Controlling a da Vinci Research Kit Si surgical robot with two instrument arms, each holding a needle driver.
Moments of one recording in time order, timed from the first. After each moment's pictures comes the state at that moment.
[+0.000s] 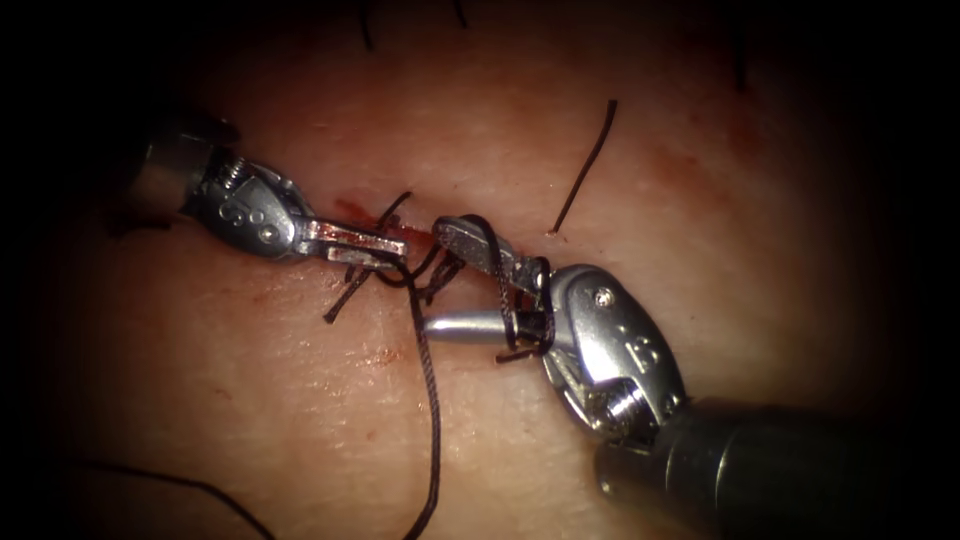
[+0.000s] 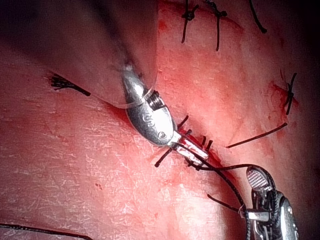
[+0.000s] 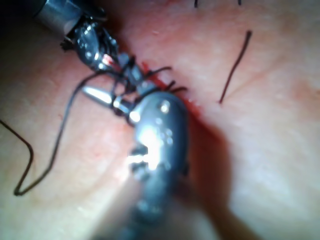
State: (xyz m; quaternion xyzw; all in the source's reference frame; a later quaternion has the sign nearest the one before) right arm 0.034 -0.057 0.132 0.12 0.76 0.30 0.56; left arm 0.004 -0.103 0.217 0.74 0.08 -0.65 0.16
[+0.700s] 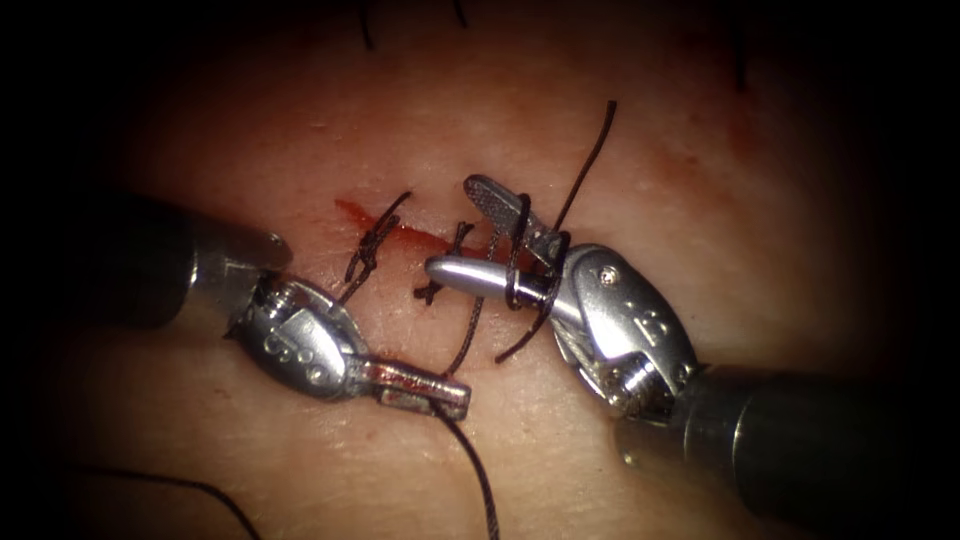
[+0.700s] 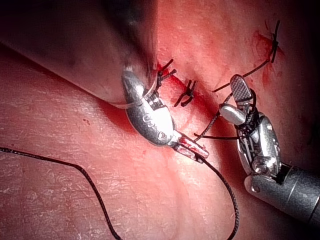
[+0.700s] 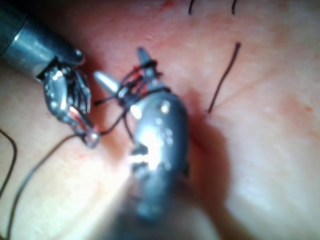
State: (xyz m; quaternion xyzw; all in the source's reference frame) right arm 0.035 -0.056 0.132 0.01 0.69 0.38 0.62; left arm -0.003 -0.110 0.211 0.75 0.10 -0.63 0.17
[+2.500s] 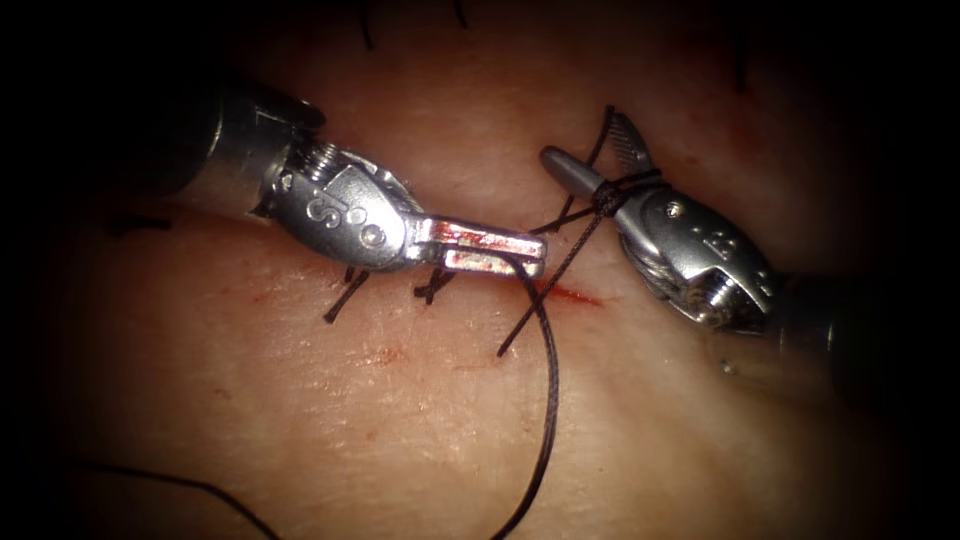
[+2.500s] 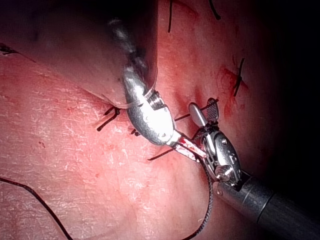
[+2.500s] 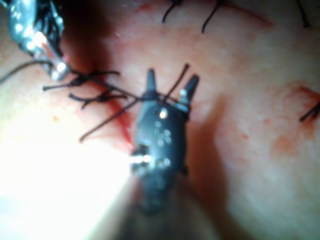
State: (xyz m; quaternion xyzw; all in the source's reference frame) right arm 0.027 -0.051 0.140 -0.10 0.47 0.55 0.68; left arm -0.006 -0.101 0.207 0.74 0.07 -0.66 0.12
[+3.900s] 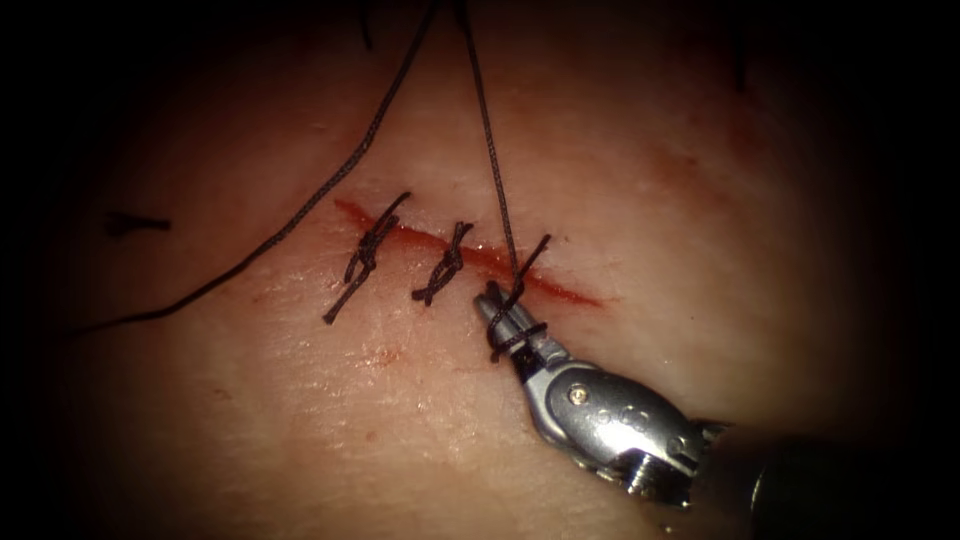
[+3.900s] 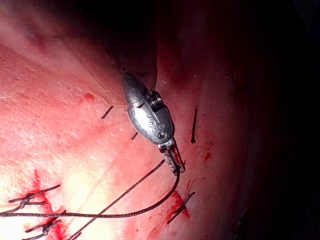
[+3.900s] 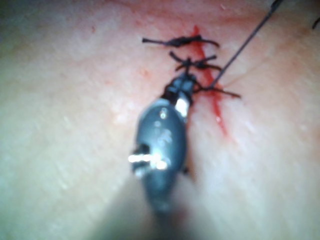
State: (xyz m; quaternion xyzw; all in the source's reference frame) right arm 0.036 -0.066 0.135 -0.13 0.52 0.41 0.74; left arm 0.000 -0.069 0.217 0.69 0.07 -0.72 -0.04
